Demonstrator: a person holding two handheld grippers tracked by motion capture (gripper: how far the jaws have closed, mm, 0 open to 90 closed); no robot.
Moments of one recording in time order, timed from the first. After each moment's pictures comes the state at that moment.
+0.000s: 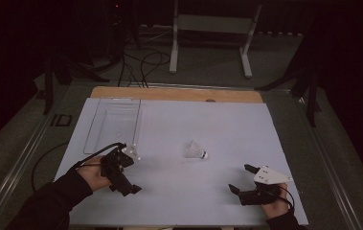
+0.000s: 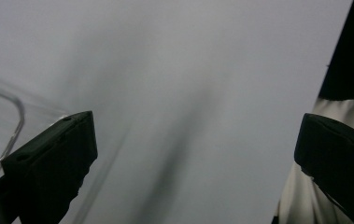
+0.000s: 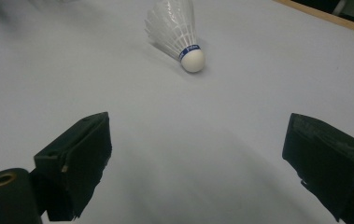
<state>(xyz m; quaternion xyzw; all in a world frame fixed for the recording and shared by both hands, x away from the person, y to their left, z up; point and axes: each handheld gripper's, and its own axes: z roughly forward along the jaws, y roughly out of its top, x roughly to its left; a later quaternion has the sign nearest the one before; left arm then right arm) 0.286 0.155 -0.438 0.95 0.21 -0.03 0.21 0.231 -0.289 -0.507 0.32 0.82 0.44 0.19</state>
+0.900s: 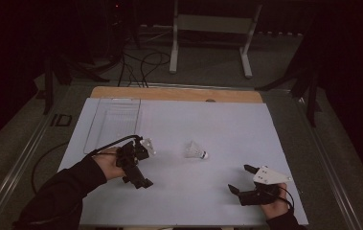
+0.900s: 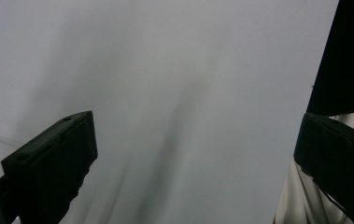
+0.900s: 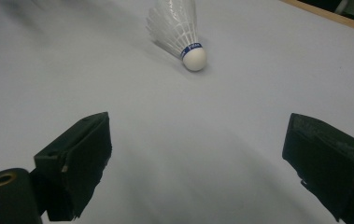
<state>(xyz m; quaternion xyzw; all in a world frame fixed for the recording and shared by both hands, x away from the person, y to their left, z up) 0.307 0.117 -0.427 0.96 0.17 -0.06 0.19 0.231 -0.288 -0.508 0.31 0.82 0.44 0.19</state>
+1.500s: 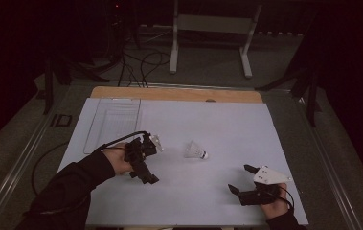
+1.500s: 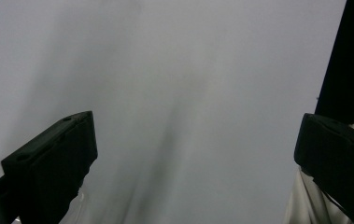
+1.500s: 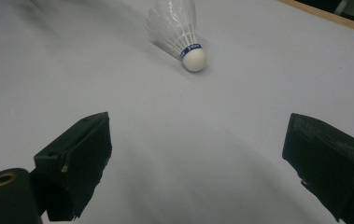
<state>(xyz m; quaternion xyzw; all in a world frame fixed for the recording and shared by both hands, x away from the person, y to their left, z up) 0.321 0.098 -0.427 0.97 0.17 -0.06 0.18 0.231 -0.288 -0.508 0.31 0.82 0.44 0.19</state>
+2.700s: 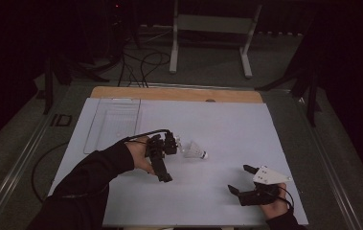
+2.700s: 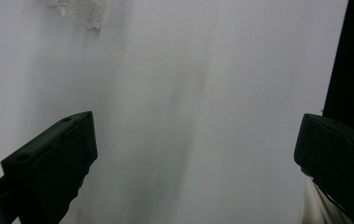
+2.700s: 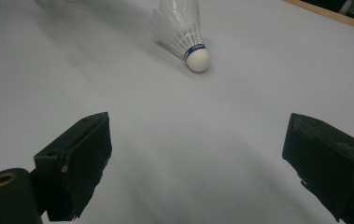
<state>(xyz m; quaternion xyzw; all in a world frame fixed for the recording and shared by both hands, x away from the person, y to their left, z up) 0.333 0.043 -0.426 0.99 0.09 -0.06 0.13 0.231 -0.287 -0.509 0.31 0.82 0.44 0.18</state>
